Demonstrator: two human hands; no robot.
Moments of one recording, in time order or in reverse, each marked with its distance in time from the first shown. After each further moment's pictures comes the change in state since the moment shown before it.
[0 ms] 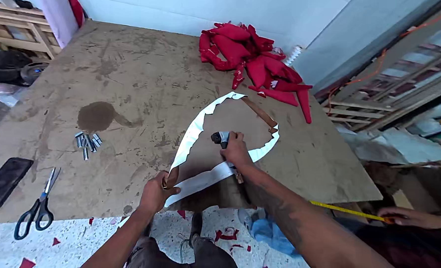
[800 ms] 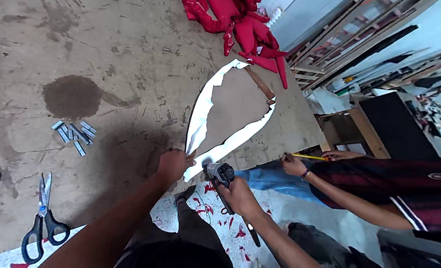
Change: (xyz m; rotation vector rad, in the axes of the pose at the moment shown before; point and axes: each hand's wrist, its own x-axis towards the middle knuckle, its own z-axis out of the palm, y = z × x) left_hand 0.050 -0.013 -0.051 0.447 -0.463 0.238; right_hand -0.252 -0.102 0.017 0.255 -0.291 0.209
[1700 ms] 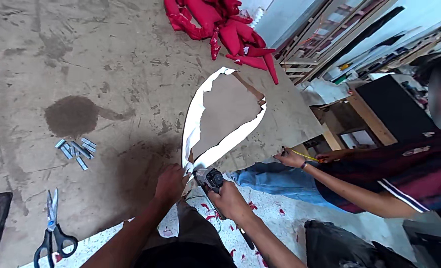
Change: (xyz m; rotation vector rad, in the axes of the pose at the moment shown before) left_hand -0.032 0.001 0.039 -0.051 0.179 0.177; right_hand -0.015 -0.010 0.012 0.084 -0.014 0.000
